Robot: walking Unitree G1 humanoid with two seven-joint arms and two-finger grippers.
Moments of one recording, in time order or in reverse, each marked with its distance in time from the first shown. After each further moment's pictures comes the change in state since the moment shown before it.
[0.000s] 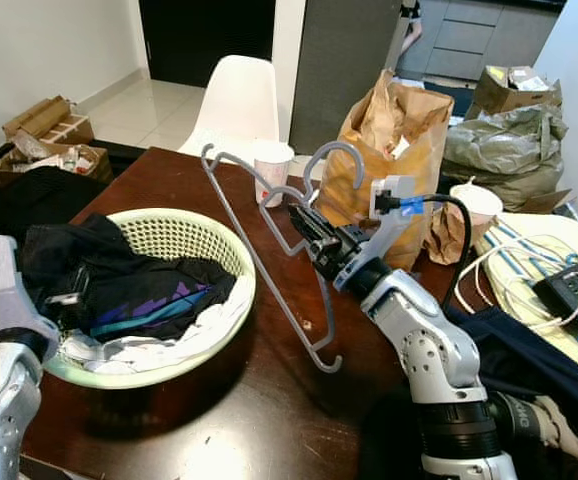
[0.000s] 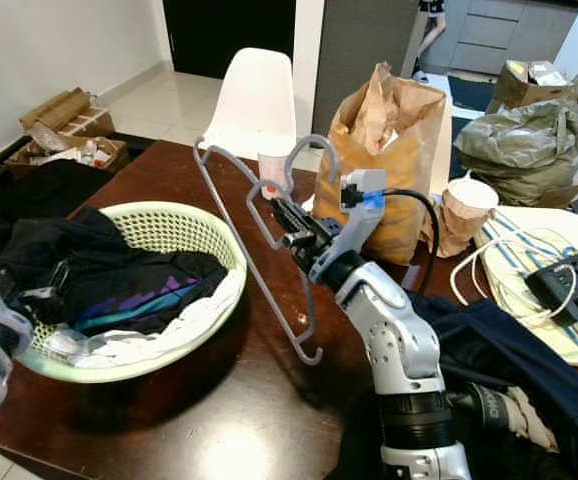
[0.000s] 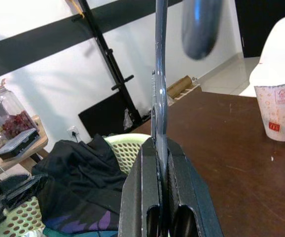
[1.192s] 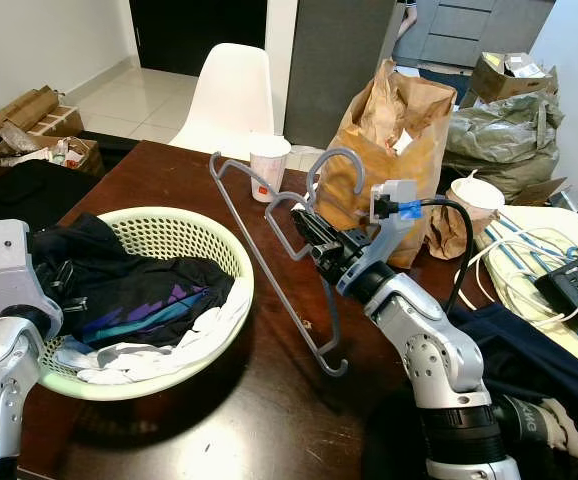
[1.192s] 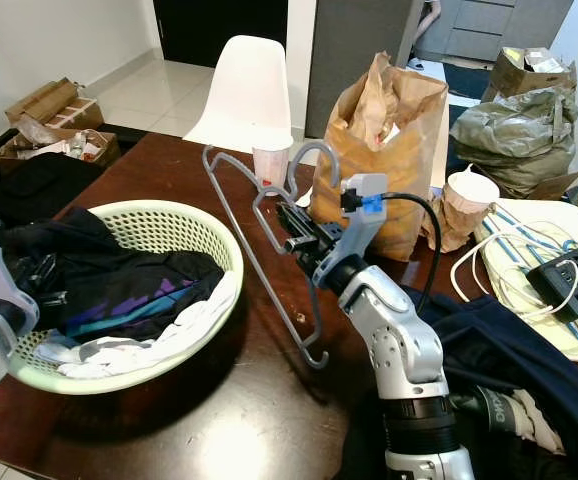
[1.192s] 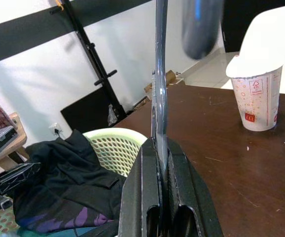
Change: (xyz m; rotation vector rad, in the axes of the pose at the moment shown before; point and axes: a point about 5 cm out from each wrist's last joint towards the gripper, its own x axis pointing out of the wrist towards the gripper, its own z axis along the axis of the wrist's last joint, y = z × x) left arm 0.020 -0.008 -0.004 0.014 0.048 -0.077; right arm -0.003 -0.005 0.000 -0.033 0.015 -0.043
